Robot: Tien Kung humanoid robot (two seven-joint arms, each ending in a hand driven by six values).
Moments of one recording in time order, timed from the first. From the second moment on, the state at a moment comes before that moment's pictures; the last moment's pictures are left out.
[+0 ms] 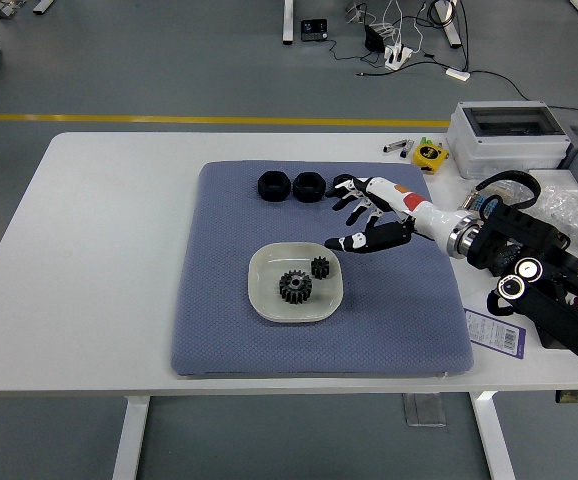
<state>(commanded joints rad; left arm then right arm) -0.15 0.03 -1.10 -0.18 0.57 0.23 0.09 0.71 -0.34 0.74 1.26 -1.21 0.04 -0.08</state>
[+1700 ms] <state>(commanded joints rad) -0.16 0.03 -1.09 -0.18 0.57 0.23 0.09 0.28 -0.13 1.23 1.30 -0.82 -0.01 0.05</state>
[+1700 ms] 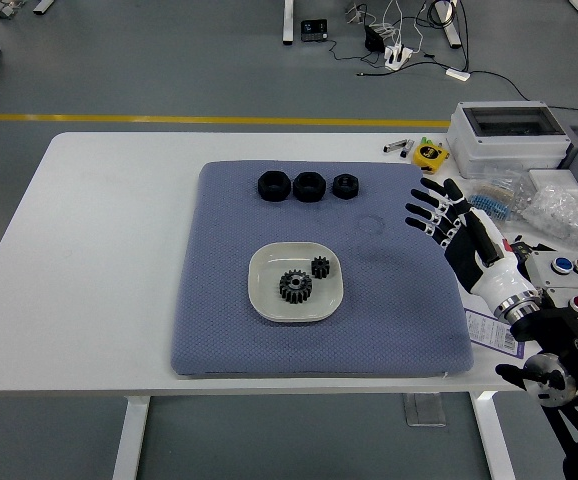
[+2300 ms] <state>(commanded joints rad) -0.17 0.03 -1.08 -0.18 0.56 0.23 0.09 0.28 -0.13 1.23 1.29 -0.86 -0.03 0.07</state>
